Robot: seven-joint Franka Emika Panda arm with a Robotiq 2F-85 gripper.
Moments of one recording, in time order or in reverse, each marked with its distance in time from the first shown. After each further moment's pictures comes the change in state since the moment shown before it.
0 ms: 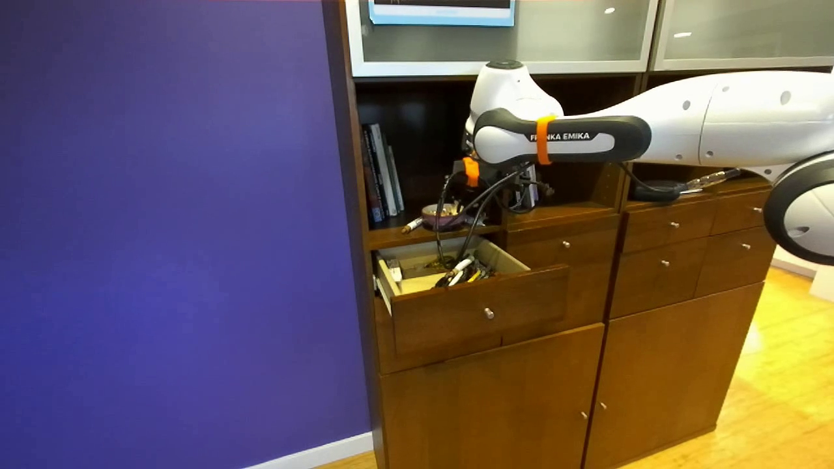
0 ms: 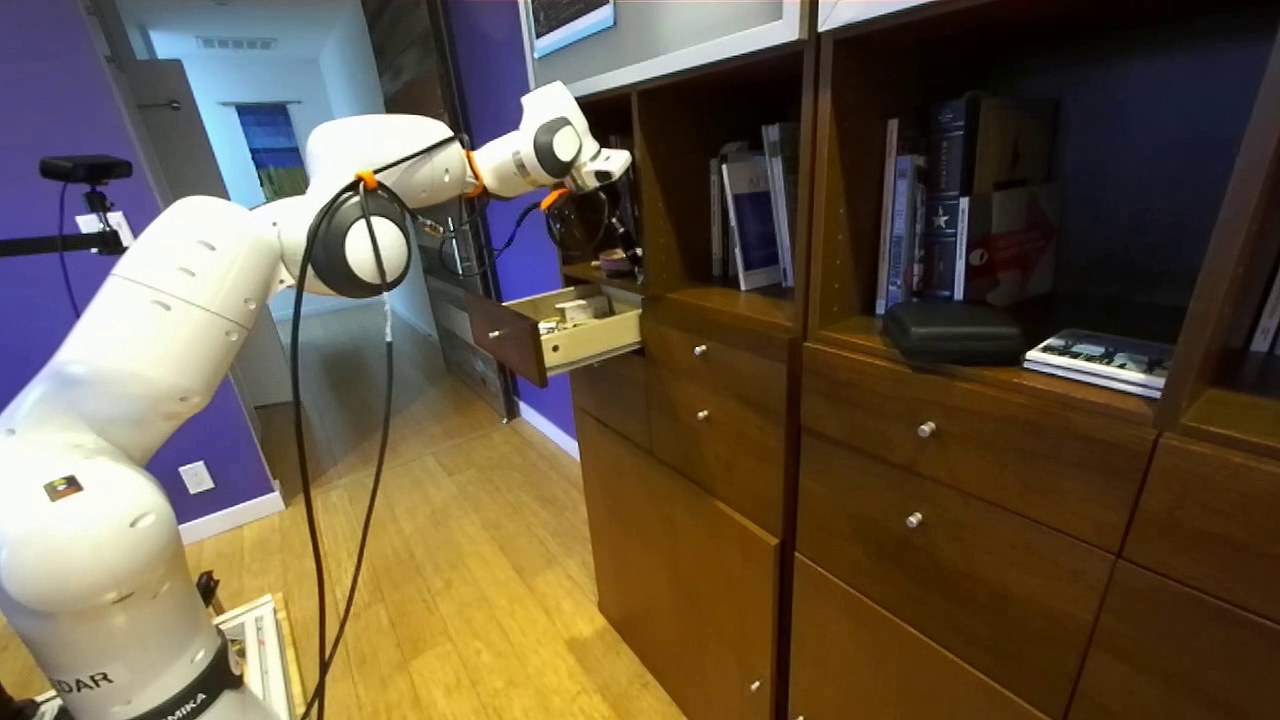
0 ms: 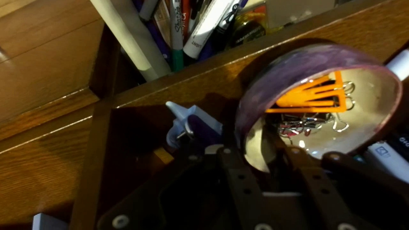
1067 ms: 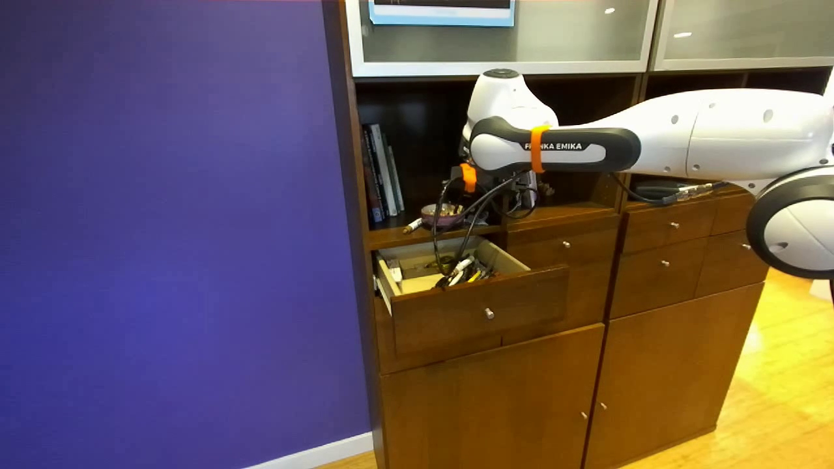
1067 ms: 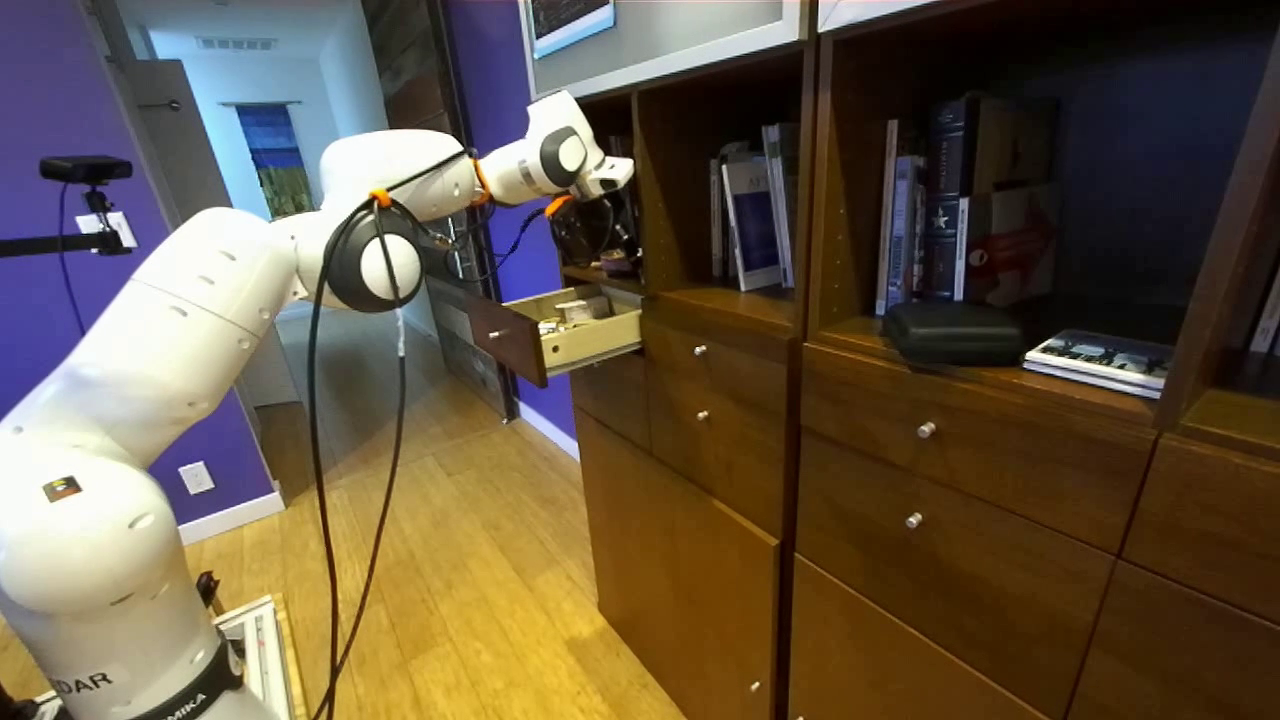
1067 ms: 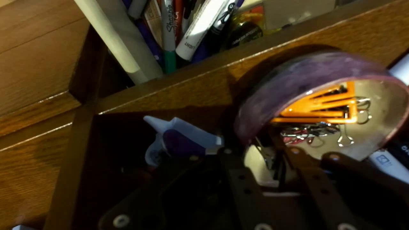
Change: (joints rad) arm -0.007 0.064 0.013 0.075 0.006 -0.007 -0.024
